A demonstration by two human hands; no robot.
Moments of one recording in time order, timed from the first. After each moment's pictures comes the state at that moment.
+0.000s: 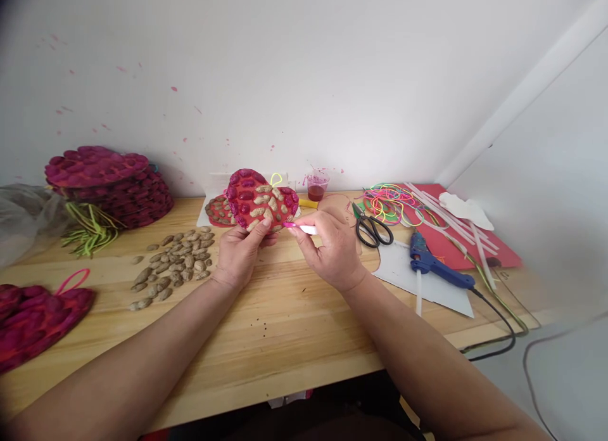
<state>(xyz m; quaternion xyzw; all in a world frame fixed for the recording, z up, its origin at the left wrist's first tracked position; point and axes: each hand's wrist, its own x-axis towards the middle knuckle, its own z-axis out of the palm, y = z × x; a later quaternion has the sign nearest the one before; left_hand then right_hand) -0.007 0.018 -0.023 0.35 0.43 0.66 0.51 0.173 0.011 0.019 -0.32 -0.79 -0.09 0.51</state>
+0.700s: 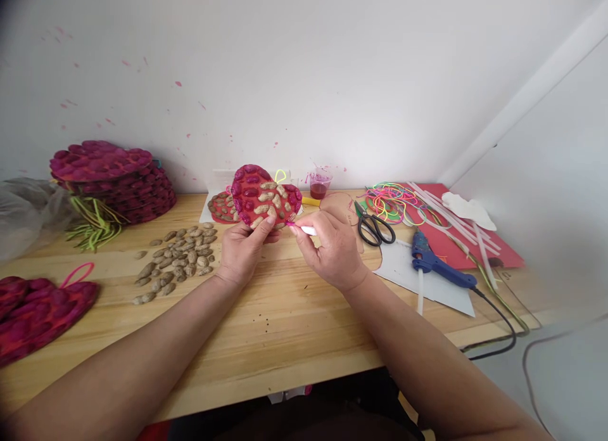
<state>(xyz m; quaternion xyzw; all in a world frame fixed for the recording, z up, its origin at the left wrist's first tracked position) -0.009 0.017 -0.024 0.40 0.45 0.64 0.47 0.169 0.009 0.020 -0.30 -0.81 -0.12 0.49</state>
